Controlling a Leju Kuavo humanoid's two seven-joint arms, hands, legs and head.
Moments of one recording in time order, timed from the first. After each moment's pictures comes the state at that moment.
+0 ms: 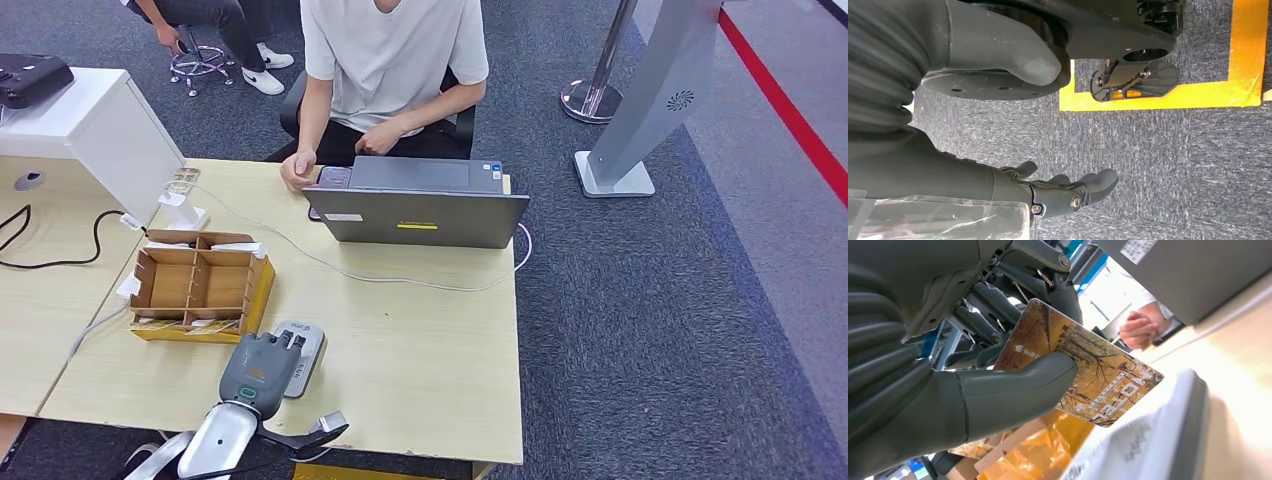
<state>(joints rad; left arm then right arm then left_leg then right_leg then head) -0.05 0.34 -0.65 -1.66 -1.57 -0.02 0.46 -0.04 0.23 0.12 -0.19 0.00 -0.44 -0.03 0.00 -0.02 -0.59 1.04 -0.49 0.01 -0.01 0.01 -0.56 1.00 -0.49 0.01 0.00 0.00</state>
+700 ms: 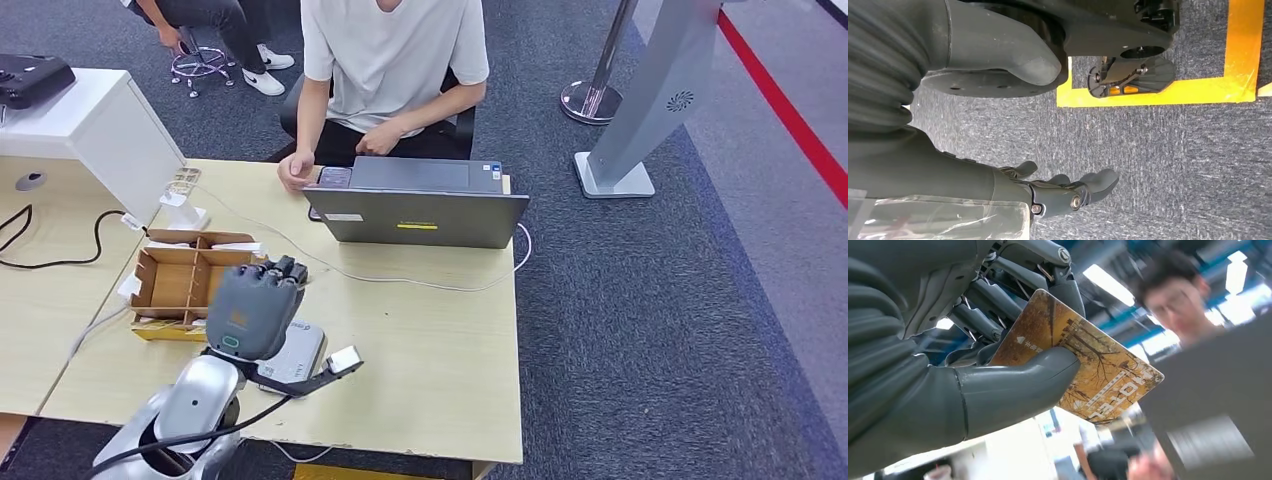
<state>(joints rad) -0.18 0.28 -0.56 -1.77 -1.57 0.24 0.33 -0.04 0.24 0.07 -0.19 0.06 -0.46 -0.04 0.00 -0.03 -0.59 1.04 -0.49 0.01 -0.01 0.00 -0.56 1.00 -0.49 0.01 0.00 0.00</state>
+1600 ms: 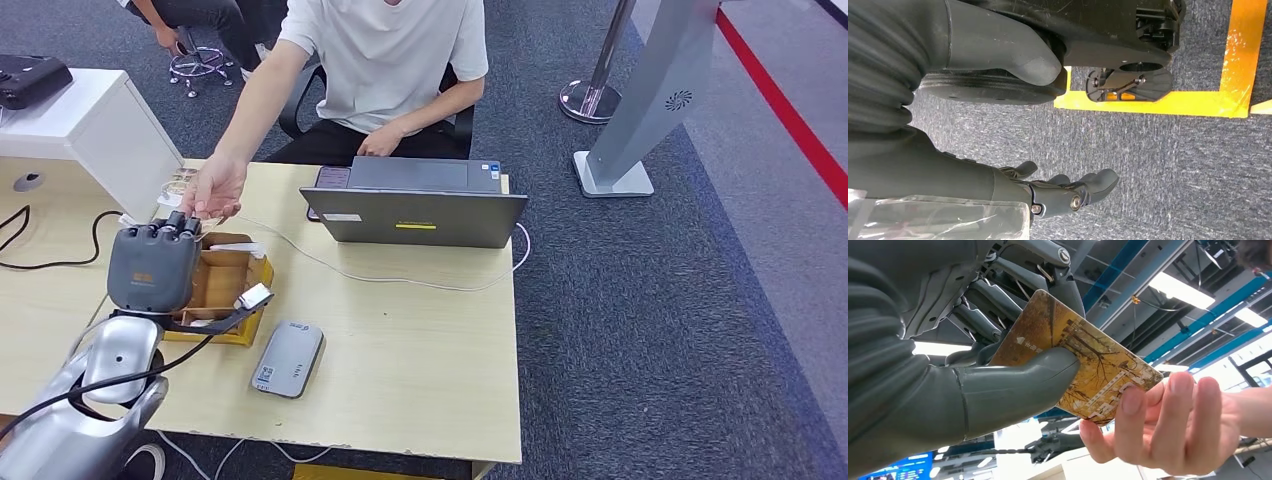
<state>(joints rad) -0.27 0.48 -0.42 -1.57 -1.57 0.42 0.43 -0.04 0.24 0.08 -0.19 0.11 -0.42 -0.05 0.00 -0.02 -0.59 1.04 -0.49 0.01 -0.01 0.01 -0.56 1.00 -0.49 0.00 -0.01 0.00</state>
